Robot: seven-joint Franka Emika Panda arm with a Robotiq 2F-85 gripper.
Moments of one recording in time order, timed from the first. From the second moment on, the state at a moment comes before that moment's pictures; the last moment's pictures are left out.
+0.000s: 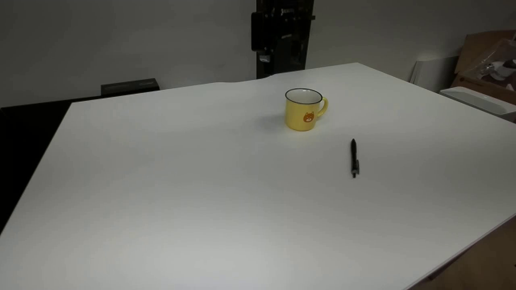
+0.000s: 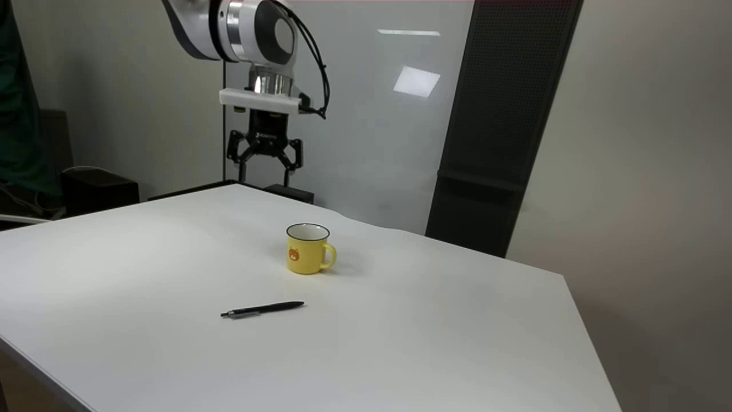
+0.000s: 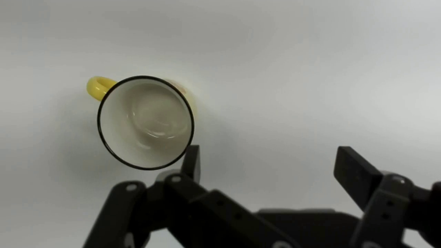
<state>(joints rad) 0.09 0.53 0.09 -1.74 -0.08 2.18 -0.18</state>
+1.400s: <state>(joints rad) 0.03 0.07 0.01 -2.46 0.09 2.63 0.10</state>
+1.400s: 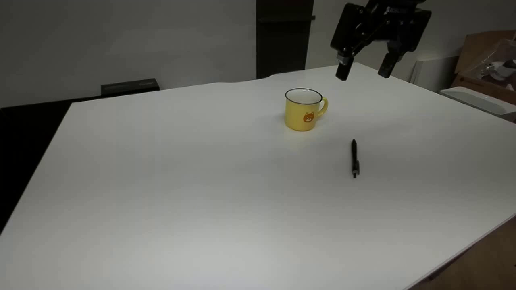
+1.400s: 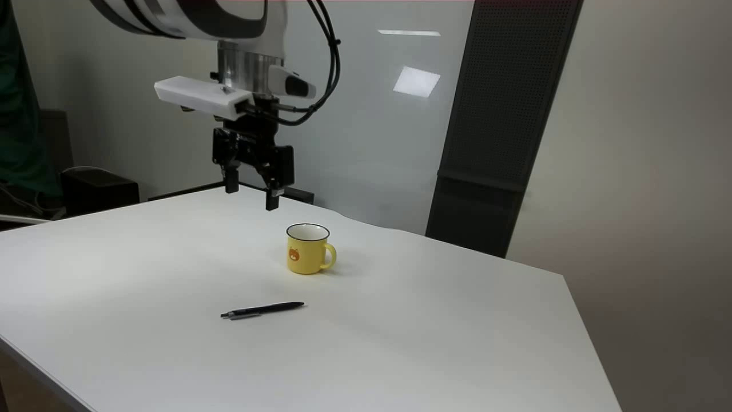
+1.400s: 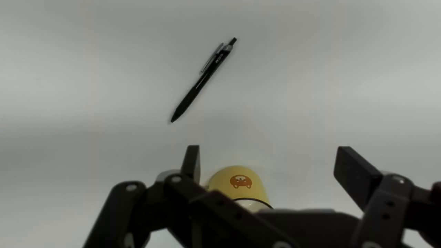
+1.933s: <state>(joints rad) 0.05 0.22 0.00 -2.42 0.02 2.73 0.36</state>
